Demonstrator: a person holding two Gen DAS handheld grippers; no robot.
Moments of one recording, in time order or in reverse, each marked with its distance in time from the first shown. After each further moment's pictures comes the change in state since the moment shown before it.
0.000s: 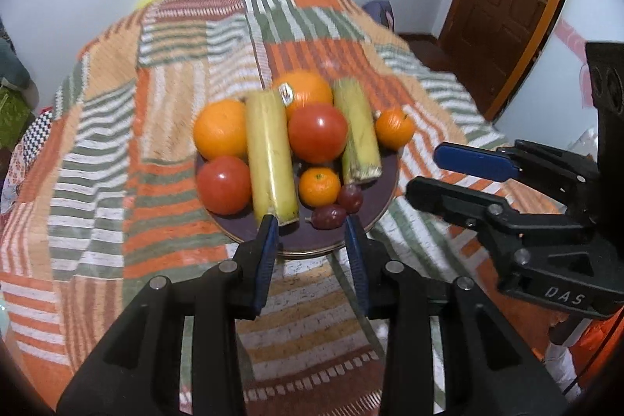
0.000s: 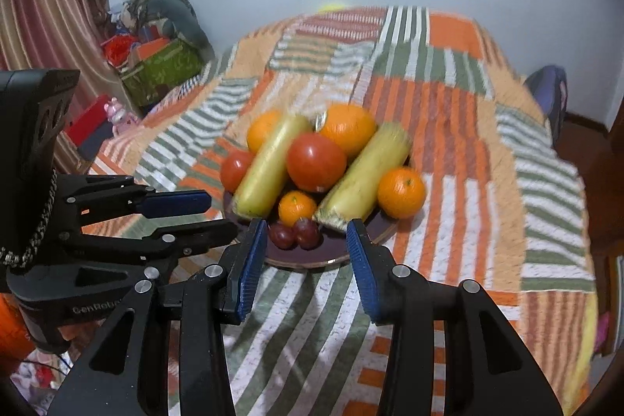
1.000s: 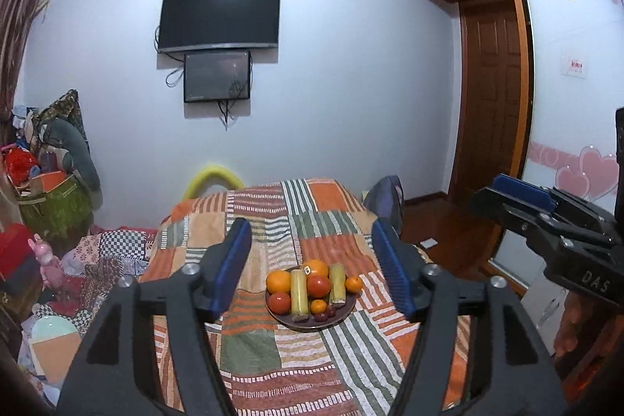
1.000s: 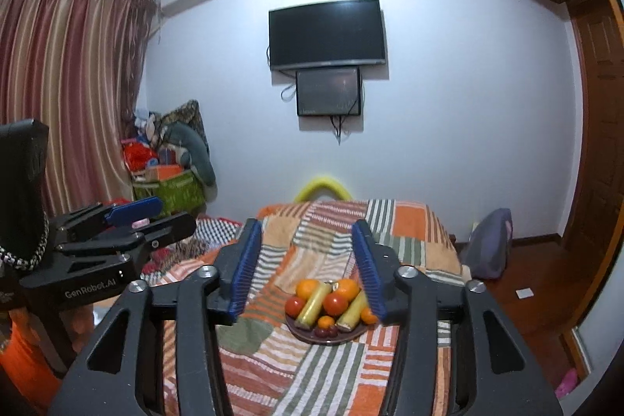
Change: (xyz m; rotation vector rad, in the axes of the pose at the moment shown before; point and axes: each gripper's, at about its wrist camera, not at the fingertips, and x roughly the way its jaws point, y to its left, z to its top) left arm -0.300 -0.066 -0.052 -0.006 -0.675 0.133; right arm -0.253 0.113 -0.001 -0.106 -0.573 -0.127
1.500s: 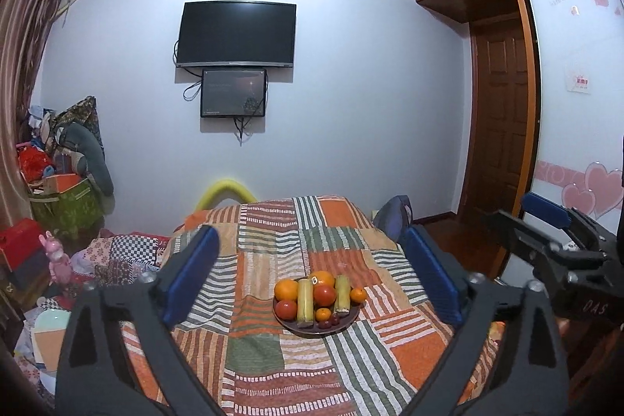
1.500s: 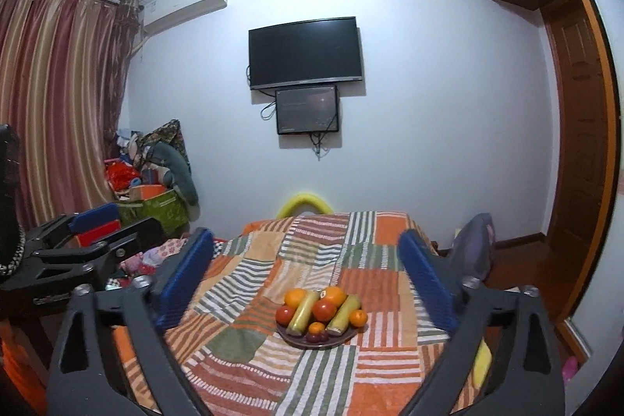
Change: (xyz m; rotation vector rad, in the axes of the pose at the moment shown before) left arm -0.030 0.003 -0.009 -0.025 -0.074 0.045; right arm -0.014 0.006 -0.012 0.024 -0.069 -0.092
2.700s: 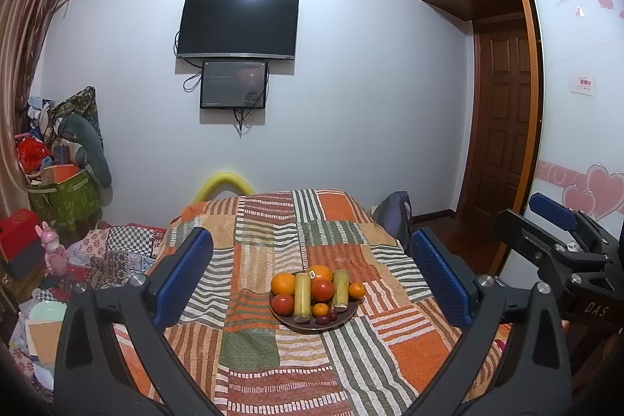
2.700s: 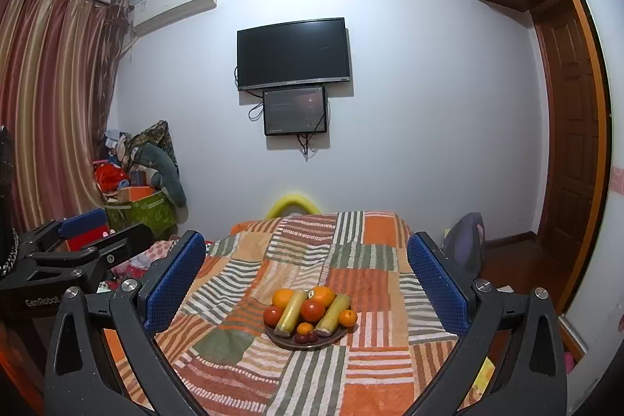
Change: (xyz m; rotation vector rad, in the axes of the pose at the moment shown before) left arm 0.007 0.001 -0.006 -0.017 0.024 -0.001; right arm -0.007 -0.004 -0.003 0.005 -0.004 -0.039
